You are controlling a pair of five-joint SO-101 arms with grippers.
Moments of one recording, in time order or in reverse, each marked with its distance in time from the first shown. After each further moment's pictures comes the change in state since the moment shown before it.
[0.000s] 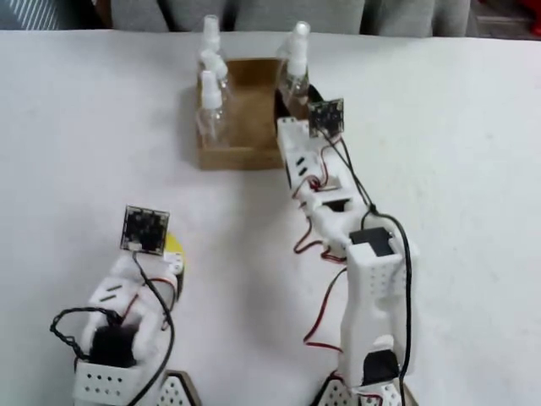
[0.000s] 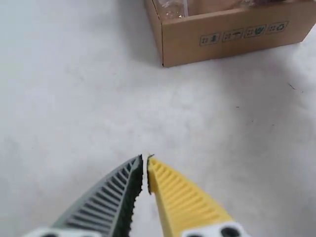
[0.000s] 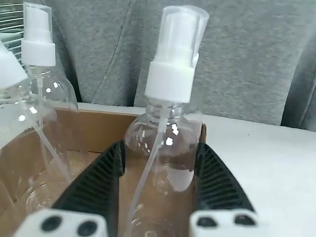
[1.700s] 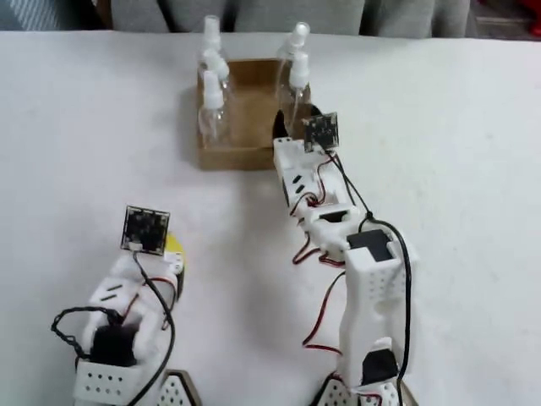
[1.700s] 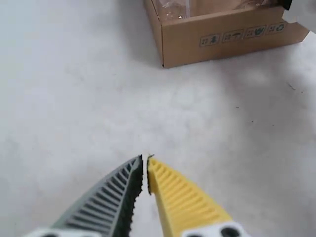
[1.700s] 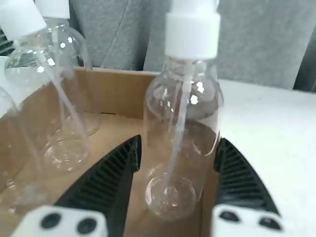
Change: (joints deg) left arm 0.0 0.0 0.0 0.0 0.0; right arm -1.5 -1.8 8.9 -2.6 0.0
